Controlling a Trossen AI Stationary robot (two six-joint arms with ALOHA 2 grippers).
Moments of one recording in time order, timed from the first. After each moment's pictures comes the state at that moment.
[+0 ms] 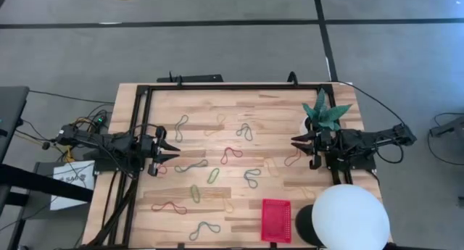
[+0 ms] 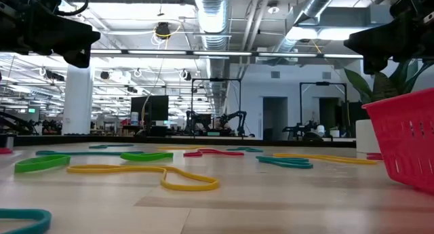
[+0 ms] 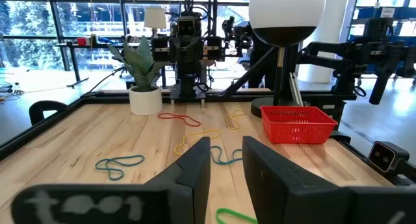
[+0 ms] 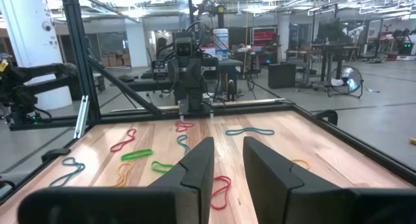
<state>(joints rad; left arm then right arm) -0.25 0.03 0.01 0.06 -0.16 -0.01 0.23 0.01 0.00 0.06 0.29 -0.01</state>
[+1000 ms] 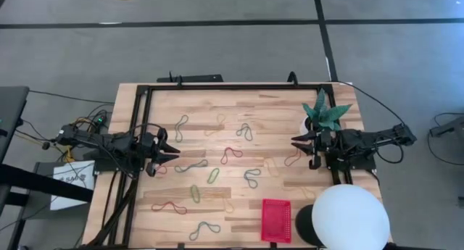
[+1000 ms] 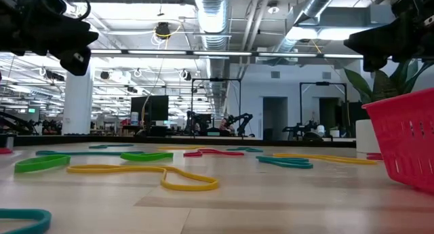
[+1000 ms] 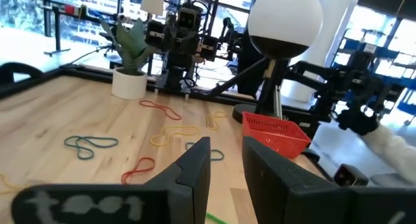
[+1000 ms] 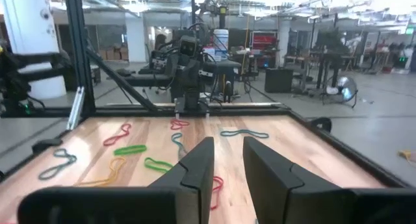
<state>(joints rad) -0.25 0.03 0.01 0.06 -0.14 -0.24 0.23 0.01 0.00 0.06 0.29 -0.08</state>
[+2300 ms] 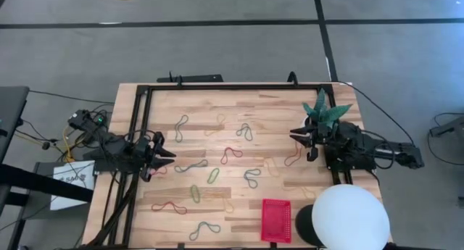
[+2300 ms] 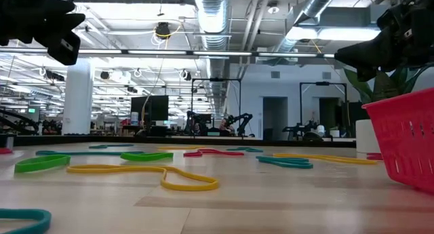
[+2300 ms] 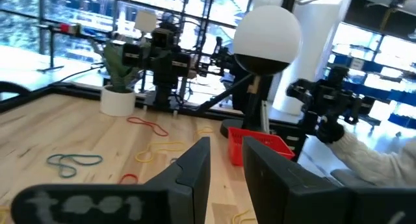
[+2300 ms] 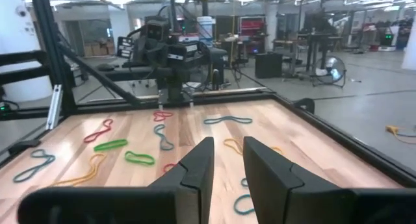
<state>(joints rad) -0.59 0.03 0.01 0.14 -0.47 -0.18 -0.17 0.01 0.01 0.01 -0.05 0.00</state>
